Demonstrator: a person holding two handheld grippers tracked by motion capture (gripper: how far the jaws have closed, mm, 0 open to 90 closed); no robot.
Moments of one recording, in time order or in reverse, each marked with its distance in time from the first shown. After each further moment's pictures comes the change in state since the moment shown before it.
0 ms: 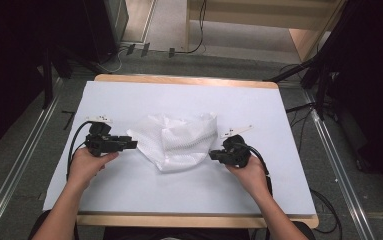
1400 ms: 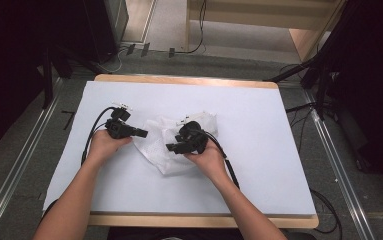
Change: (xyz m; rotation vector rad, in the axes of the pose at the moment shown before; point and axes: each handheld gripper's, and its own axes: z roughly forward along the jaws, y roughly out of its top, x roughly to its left) left arm 0.036 0.036 0.060 0.164 -0.058 0.013; right arm 0.058 0.080 0.075 -0.029 0.075 -0.095
